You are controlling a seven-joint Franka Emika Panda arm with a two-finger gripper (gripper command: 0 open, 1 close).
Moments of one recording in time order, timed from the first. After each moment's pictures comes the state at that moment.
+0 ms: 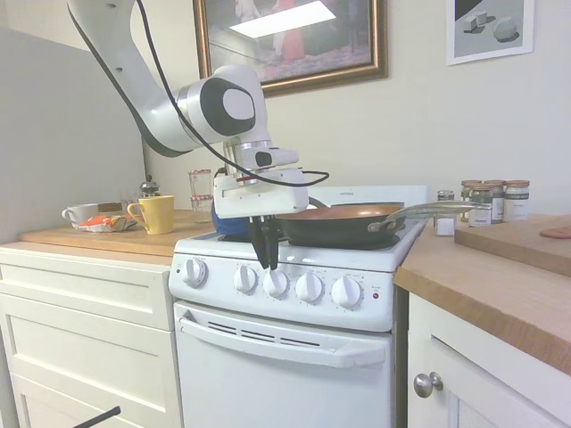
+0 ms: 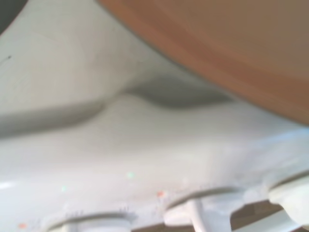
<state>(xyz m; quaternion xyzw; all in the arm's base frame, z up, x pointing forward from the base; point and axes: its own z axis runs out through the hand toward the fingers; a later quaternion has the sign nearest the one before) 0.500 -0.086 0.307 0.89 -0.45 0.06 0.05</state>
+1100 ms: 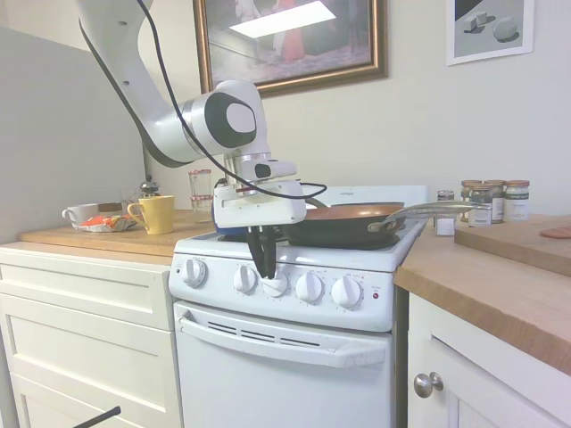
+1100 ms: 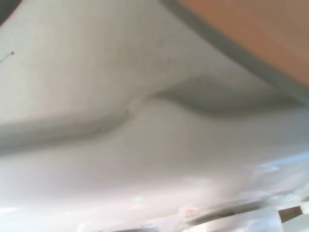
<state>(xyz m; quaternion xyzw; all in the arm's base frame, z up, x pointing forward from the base) 0.508 -0.073 0.291 0.89 -0.45 0.05 0.05</state>
